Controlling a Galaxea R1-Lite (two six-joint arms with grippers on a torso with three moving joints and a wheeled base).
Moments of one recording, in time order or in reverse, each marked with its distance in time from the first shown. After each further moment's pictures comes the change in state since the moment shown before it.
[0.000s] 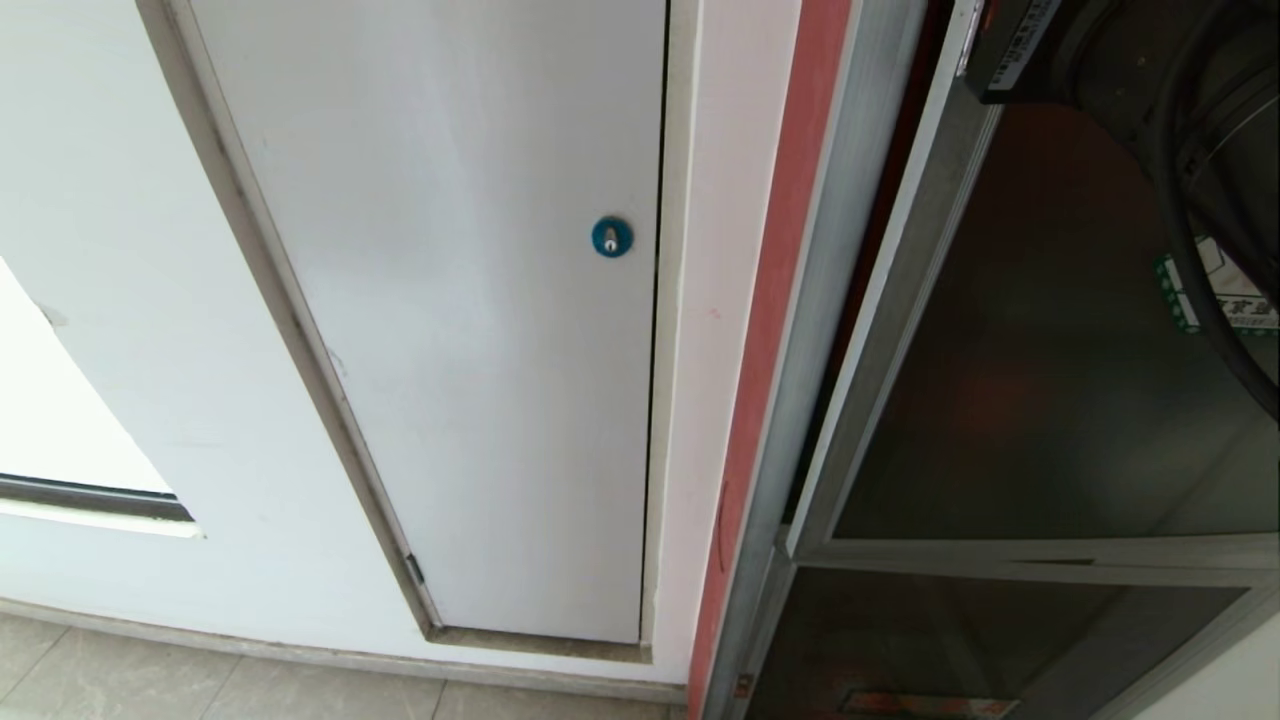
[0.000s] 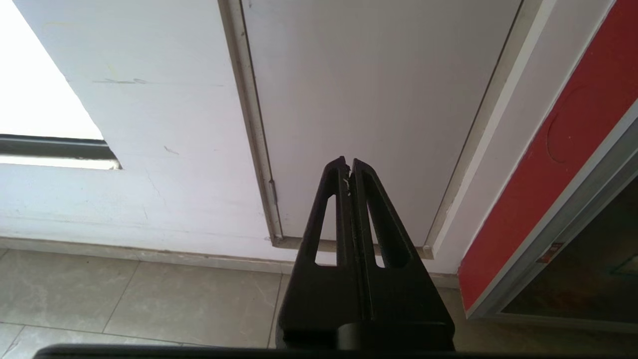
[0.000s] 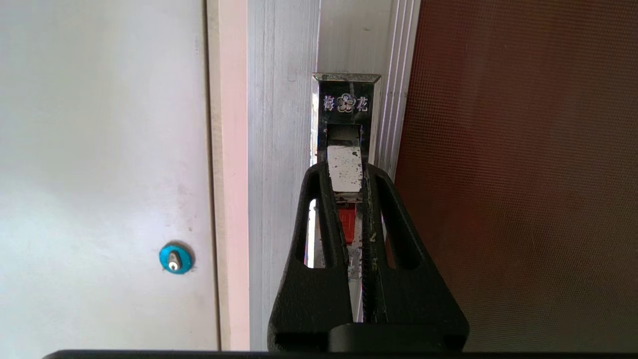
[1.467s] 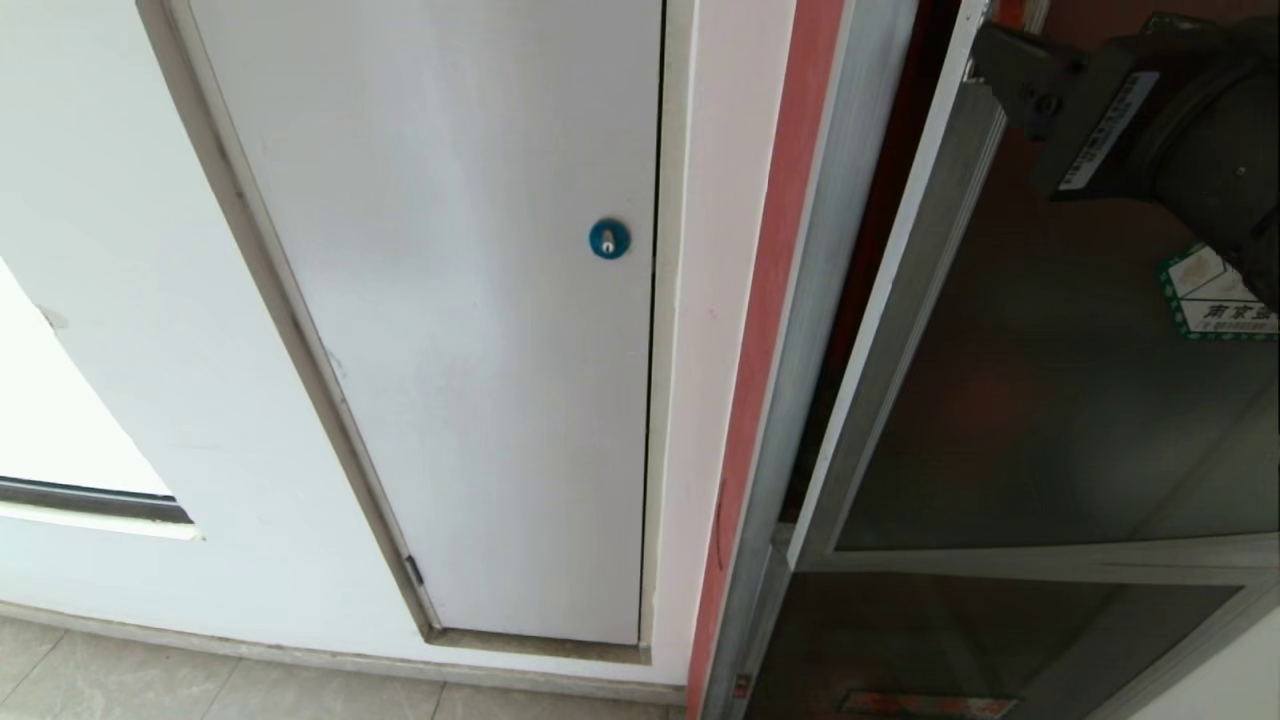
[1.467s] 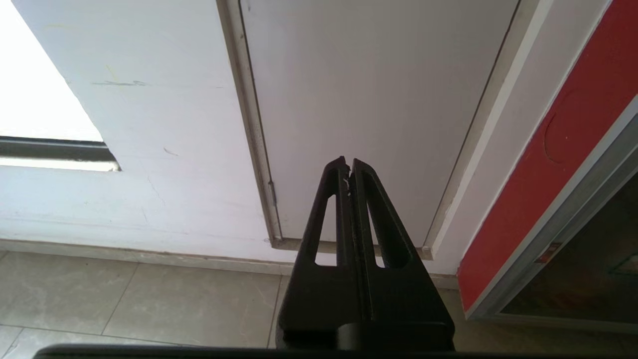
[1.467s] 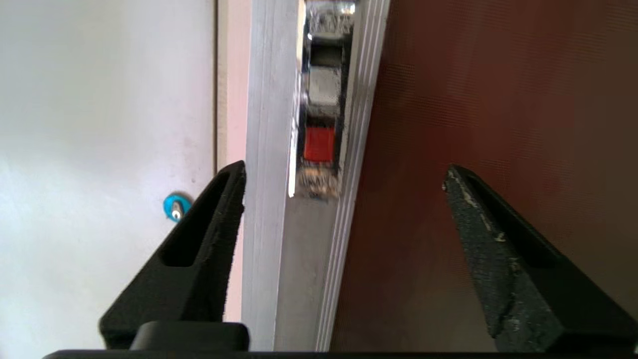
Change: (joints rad) left arm 0.000 0.000 0.000 0.000 0.000 0.000; right arm 0.073 -0.116 0.204 0.033 -0.009 0.003
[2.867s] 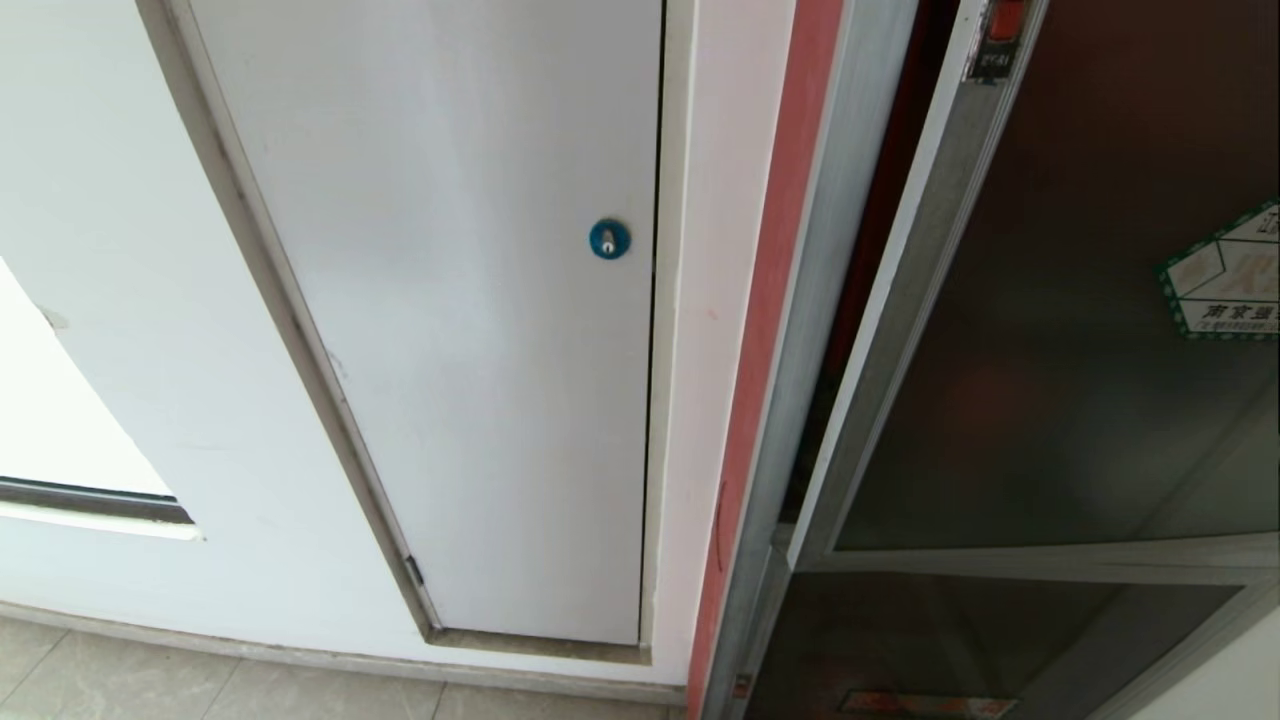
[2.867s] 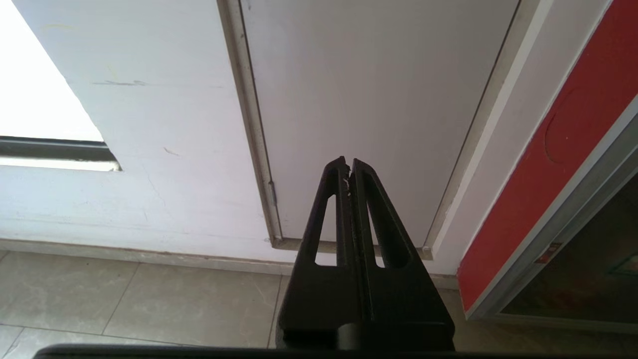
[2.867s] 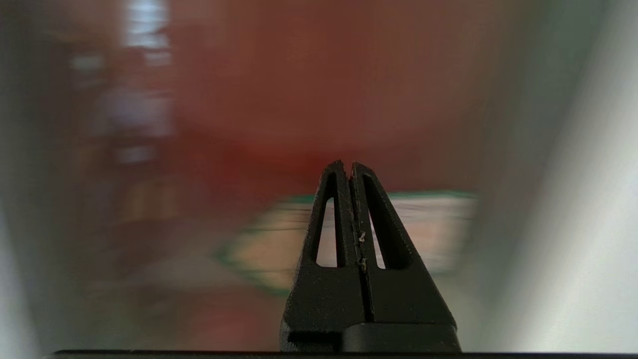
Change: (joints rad) left arm 0.000 0.000 0.000 0.000 0.000 0.000; right arm -0.407 -0.569 0.263 0.279 -0.038 0.012
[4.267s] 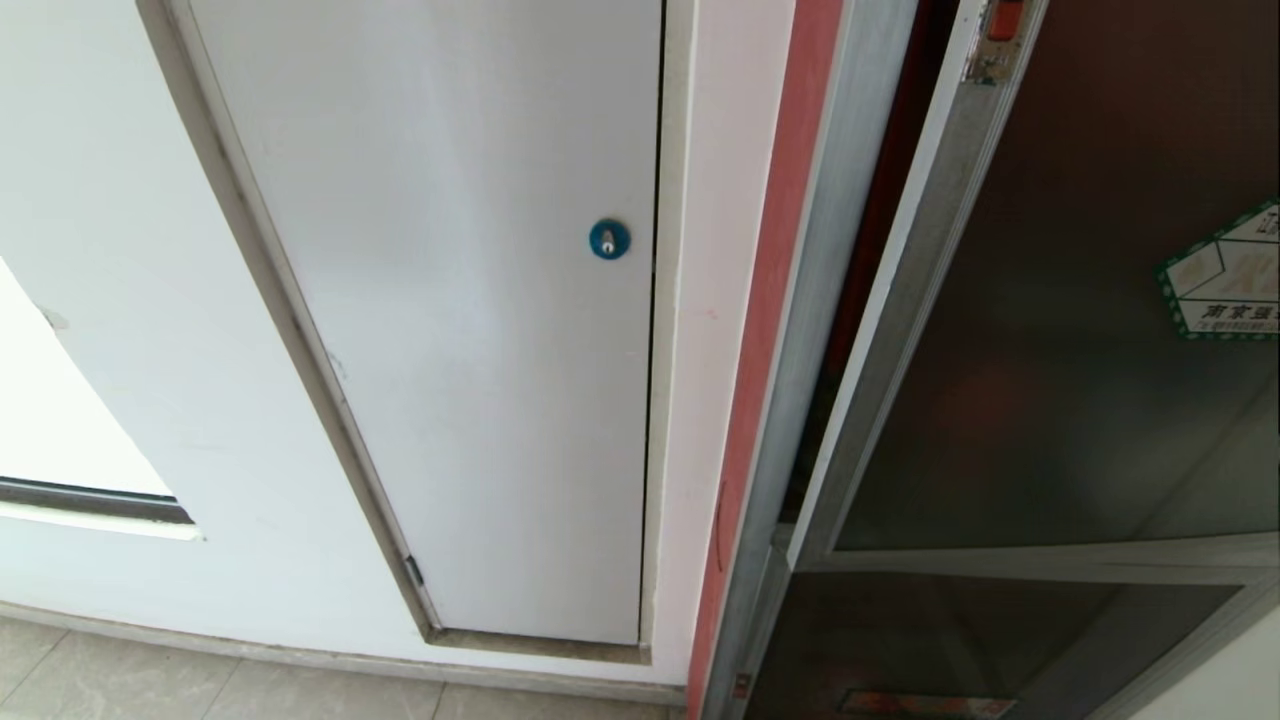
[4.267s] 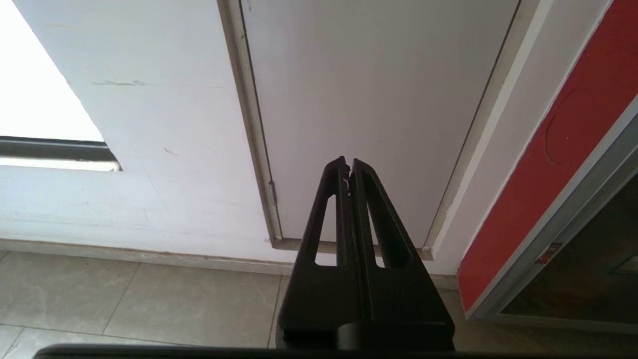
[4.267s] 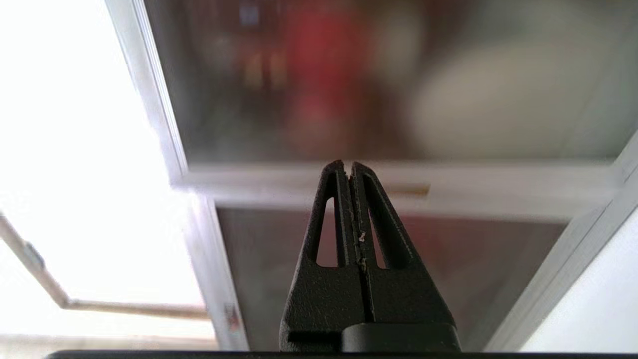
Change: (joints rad) left arm 0.000 0.000 0.000 0.000 0.000 0.000; right arm -0.386 -0.806 0.682 0.584 0.650 0.468
